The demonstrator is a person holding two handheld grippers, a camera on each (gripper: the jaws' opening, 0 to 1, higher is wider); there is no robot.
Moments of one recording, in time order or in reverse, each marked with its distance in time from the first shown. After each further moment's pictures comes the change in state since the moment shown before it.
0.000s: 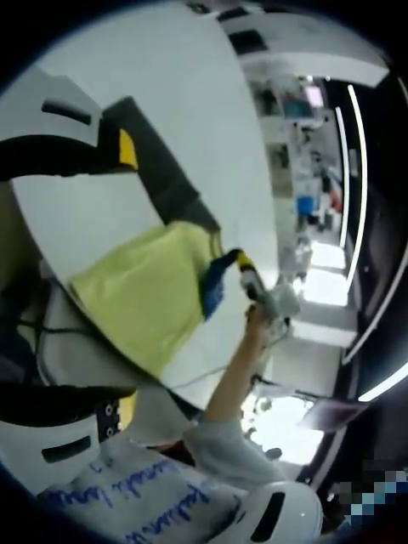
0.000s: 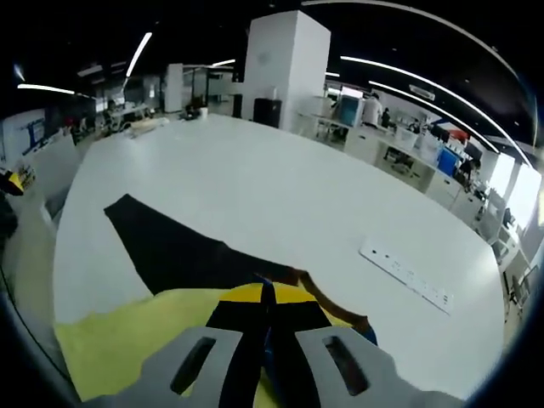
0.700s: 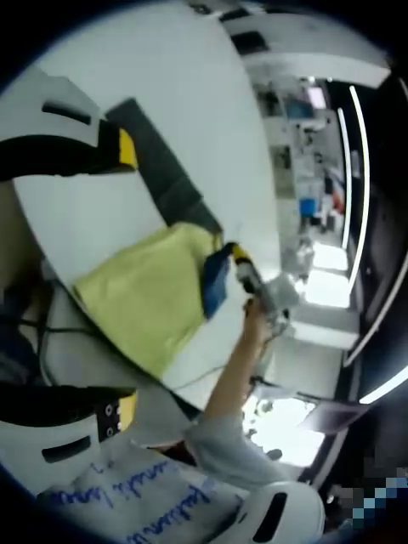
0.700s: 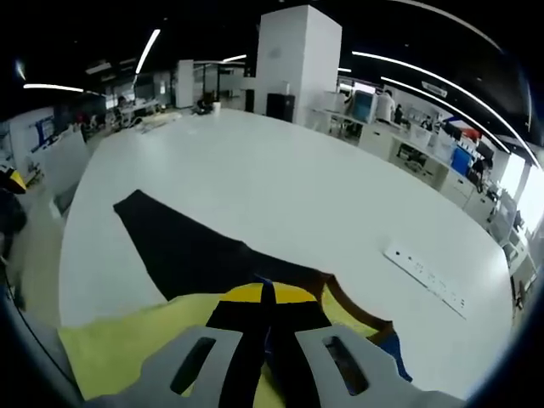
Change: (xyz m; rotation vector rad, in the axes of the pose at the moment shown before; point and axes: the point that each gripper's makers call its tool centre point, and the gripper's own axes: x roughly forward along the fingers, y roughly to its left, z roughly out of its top) left arm -0.002 0.002 -0.002 -0.009 0.008 0.006; right arm 0.018 0.034 -0.003 -0.011 0.027 0.067
